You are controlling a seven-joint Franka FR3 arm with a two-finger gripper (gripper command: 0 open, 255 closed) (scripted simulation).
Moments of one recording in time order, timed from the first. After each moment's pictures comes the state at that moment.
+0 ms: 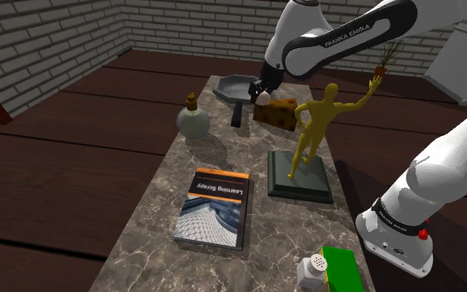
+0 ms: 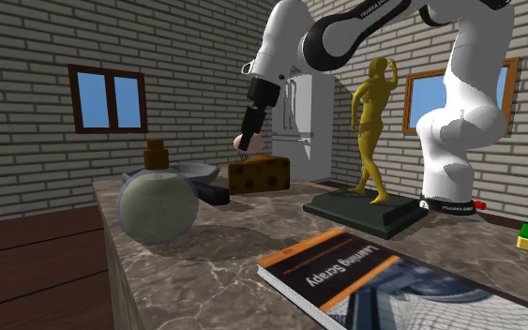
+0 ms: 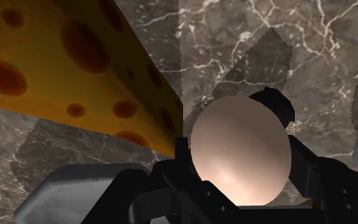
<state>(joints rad) -0.16 -0.18 0.23 -2.35 -0.07 2.50 0.27</state>
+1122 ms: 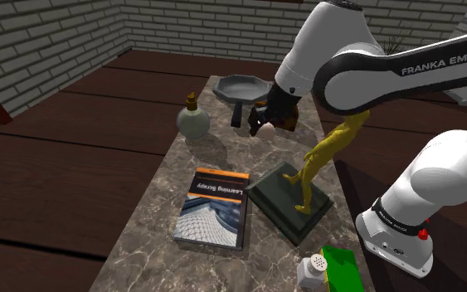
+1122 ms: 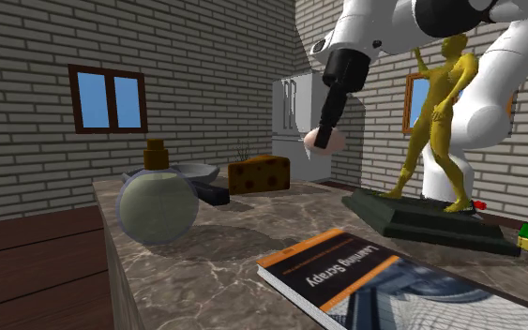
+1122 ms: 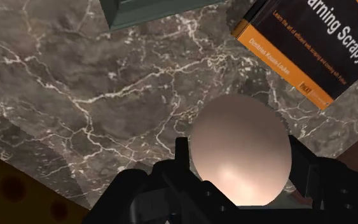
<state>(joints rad) -0.07 -0.60 0.54 -2.60 0.33 2.38 0.50</state>
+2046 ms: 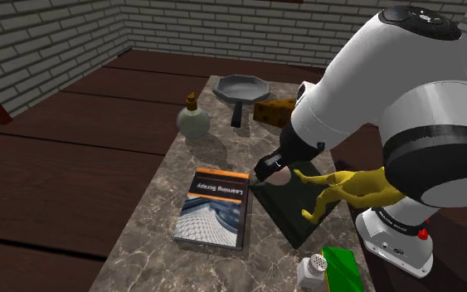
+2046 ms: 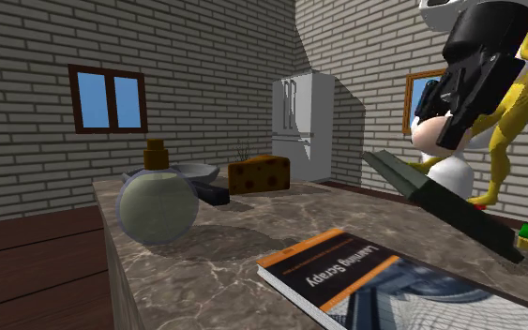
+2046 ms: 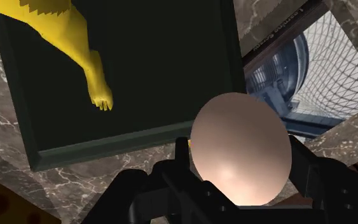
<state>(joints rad) 0.03 -0.83 0.85 -2.55 0.40 2.16 0.73</state>
